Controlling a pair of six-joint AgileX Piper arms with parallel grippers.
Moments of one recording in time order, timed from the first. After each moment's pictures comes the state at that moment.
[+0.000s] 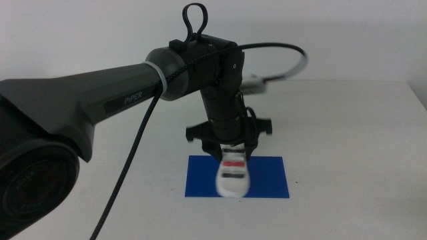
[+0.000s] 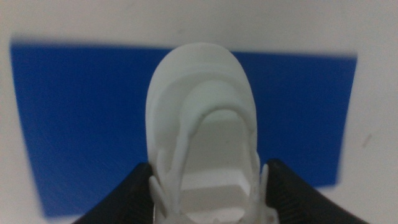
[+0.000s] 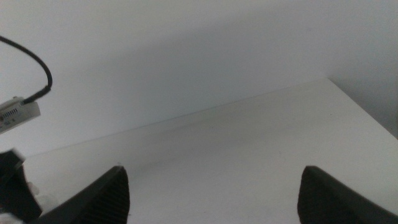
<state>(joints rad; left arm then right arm) -0.66 2.12 -1.77 -0.12 1.12 -0.59 0.03 0.00 0.00 -0.04 0.17 0.32</state>
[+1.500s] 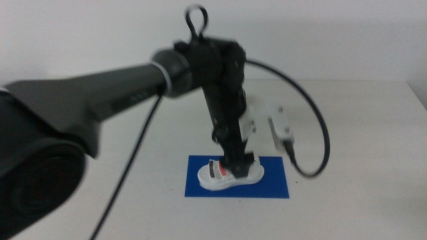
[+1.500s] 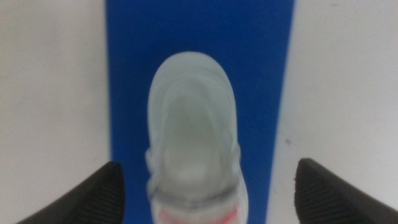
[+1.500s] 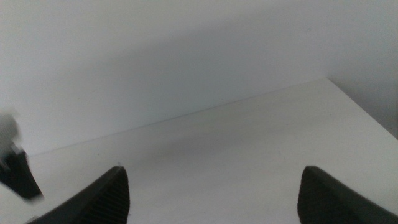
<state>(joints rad) -0.65 2.15 -1.81 -0.20 1.17 0.96 0.03 0.00 0.00 -0.04 0.17 0.32</state>
